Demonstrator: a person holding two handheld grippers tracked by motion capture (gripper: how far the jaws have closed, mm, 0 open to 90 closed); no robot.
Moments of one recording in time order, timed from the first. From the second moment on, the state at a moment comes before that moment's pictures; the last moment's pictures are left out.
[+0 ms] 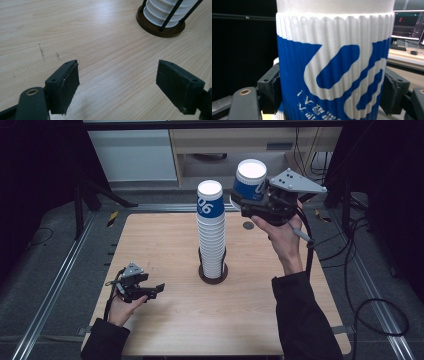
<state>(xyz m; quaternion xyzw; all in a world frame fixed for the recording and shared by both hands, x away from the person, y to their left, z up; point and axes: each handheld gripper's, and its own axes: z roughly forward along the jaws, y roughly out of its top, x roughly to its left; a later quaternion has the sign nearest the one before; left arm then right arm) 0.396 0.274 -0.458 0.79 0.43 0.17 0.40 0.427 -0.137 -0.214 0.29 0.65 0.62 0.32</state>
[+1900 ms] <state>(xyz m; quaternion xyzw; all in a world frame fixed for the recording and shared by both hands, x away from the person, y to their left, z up) 0.391 0.258 -0.457 0.81 0.40 0.15 0.40 0.395 -0.185 -0.368 0.31 0.75 0.54 0.22</state>
